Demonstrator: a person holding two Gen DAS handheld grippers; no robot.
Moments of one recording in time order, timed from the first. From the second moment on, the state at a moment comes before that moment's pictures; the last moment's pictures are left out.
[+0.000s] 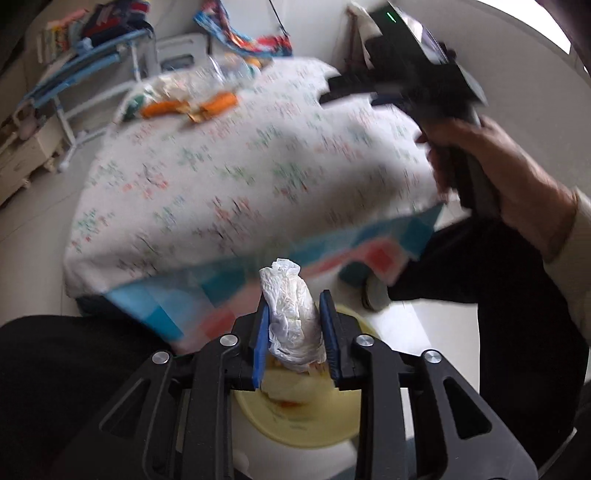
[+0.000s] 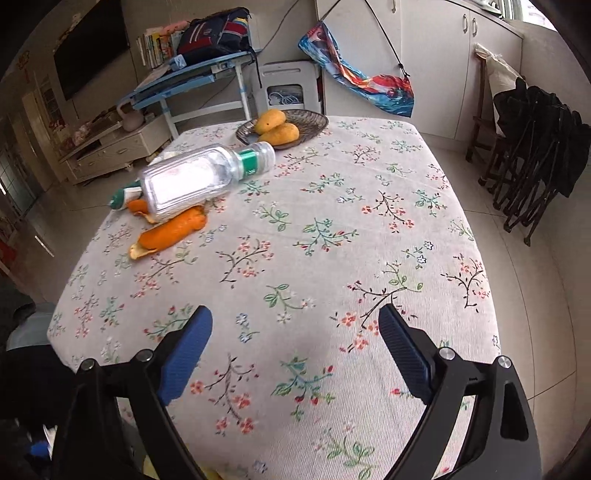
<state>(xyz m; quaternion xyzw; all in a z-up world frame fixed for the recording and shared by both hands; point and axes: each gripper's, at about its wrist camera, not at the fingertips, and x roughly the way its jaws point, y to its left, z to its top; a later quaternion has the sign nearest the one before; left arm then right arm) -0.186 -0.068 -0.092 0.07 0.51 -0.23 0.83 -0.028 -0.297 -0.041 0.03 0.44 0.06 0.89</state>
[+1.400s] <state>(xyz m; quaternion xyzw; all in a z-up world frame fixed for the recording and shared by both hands) -0.175 -0.054 -0.110 0.06 0.53 -0.22 0.82 0.088 -0.296 -0.065 0.02 0.46 -0.02 0.89</state>
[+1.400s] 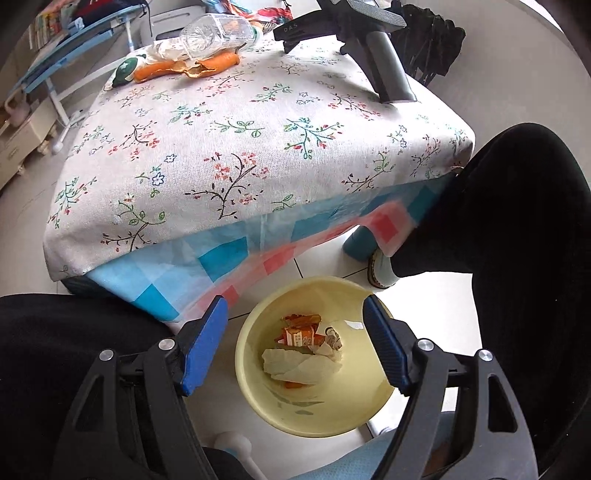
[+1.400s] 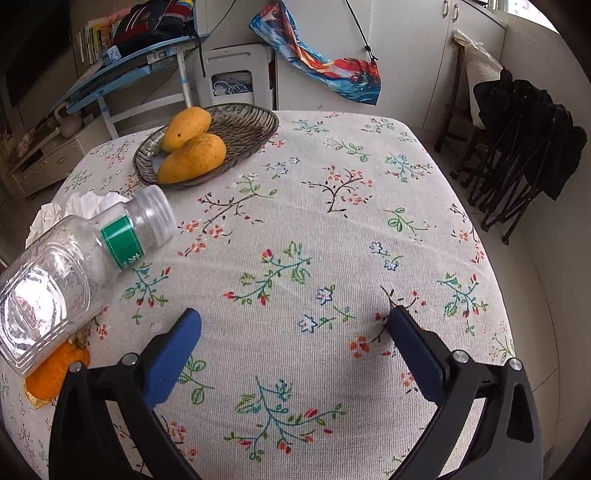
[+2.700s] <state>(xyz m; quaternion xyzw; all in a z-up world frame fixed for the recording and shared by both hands) -0.168 -0.049 -0.107 0.02 0.53 -0.23 0.82 0.088 -0.296 -0.065 0.02 0.46 -0.02 0.89</state>
